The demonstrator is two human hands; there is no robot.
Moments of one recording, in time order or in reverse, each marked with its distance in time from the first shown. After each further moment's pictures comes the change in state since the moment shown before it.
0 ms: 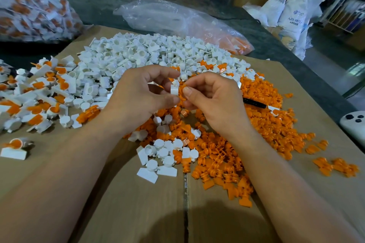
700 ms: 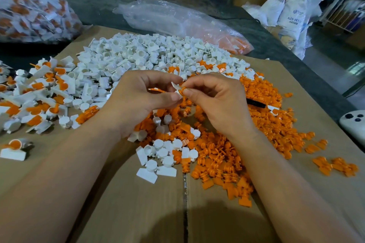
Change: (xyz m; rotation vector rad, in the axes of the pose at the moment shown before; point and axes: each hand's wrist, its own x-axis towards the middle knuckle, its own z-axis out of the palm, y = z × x) left_hand -0.001 0.000 0.000 -0.294 -0.077 -0.097; right_hand 0.000 0.002 -0.004 -0.137 0.065 -0.166
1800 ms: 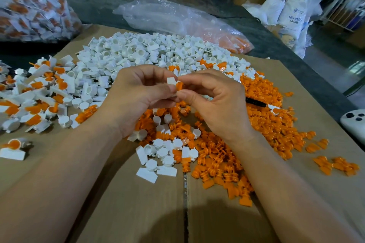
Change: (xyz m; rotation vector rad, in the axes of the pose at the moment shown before) left_hand 0.001 0.002 0.002 -0.153 0.054 -0.049; right_hand -0.002 0.001 0.005 -0.050 0.049 -0.177
